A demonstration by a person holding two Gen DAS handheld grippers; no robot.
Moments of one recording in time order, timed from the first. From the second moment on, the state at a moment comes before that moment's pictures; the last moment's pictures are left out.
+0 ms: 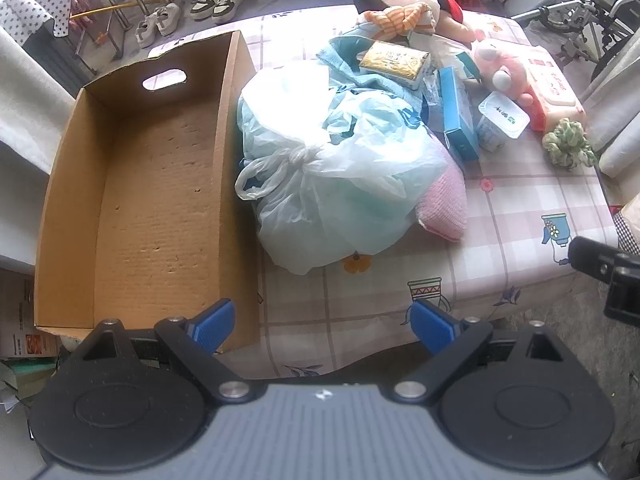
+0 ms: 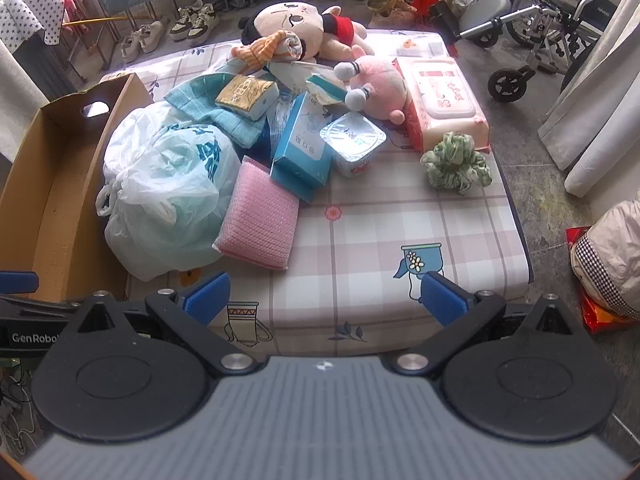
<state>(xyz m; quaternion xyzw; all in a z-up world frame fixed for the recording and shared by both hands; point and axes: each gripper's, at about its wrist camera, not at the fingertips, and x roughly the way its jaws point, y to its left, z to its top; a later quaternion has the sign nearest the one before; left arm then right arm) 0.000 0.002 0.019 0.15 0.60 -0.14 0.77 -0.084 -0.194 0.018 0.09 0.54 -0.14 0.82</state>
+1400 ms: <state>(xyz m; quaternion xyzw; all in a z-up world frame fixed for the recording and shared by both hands) -0.001 -0.023 0.012 0.13 0.58 -0.19 0.78 -0.068 -0.229 0.014 0.12 0.53 -0.15 0.83</state>
